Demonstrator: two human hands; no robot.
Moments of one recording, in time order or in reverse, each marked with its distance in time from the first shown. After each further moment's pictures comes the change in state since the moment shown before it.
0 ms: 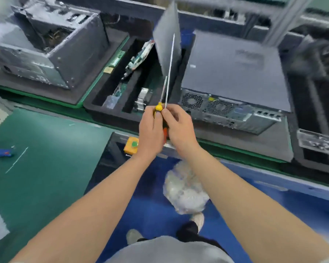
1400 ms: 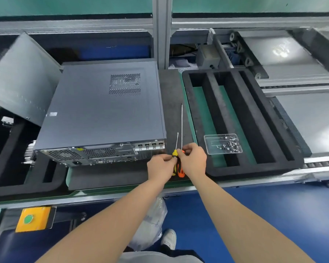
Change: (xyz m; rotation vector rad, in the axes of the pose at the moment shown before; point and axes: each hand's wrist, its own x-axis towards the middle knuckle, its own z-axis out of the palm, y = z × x) left_hand -0.029 0.020 0.386 0.325 -0.468 -0.420; right_hand 0.056 0.148 -0.385 -0.449 0.557 0.388
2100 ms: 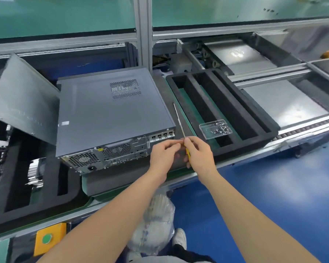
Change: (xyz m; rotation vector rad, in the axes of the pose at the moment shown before) left_hand -0.036 0.003 -0.080 -0.325 -0.369 0.217; right_hand -0.122 -0.054 -0.023 0.463 0.011 -0.056
